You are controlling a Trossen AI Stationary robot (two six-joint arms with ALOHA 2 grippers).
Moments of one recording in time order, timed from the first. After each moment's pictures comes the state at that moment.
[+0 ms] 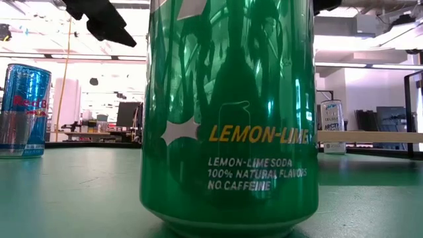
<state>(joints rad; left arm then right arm) -0.30 0.93 0.76 -0.36 -0.42 -0.22 0.16 1.05 0.95 -0.41 0.21 -0.19</state>
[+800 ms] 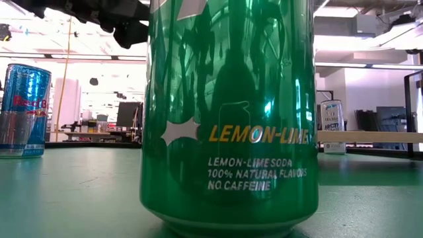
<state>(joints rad) -0.09 0.90 0.52 0.26 -0.25 -0.01 0.65 1.05 1.03 -0.64 0.05 0.51</state>
